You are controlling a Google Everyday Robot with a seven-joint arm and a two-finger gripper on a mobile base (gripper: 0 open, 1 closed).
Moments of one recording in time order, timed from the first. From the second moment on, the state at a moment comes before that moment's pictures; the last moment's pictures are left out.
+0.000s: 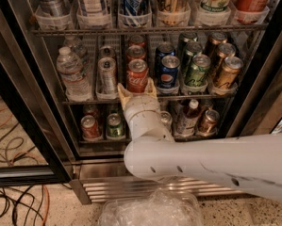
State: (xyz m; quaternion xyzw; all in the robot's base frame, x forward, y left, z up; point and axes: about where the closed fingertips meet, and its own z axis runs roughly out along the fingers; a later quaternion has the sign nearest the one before) arm 0.607 0.008 0.837 -0.09 0.71 0.03 0.70
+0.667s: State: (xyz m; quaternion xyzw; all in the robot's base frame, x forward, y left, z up) arm 0.614 0.000 0.837 -0.09 0.71 0.02 0.70
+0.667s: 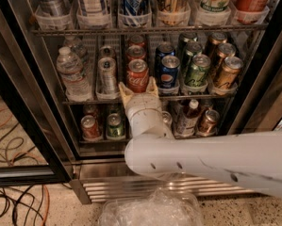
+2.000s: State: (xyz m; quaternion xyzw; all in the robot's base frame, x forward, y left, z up) arm 0.658 0.014 0.822 -0.08 0.72 0.04 0.68
